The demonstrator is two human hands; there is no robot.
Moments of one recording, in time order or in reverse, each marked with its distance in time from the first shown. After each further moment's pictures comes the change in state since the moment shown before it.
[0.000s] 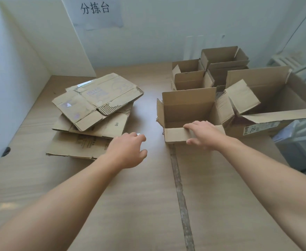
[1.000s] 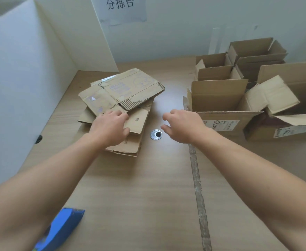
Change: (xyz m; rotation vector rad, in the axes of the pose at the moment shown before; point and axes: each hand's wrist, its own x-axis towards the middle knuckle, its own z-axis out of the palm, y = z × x) left_hand -0.001 -0.098 -0.029 0.184 0.125 -0.181; right_hand 0.026 -0.129 -0.029 -0.078 0.235 -0.230
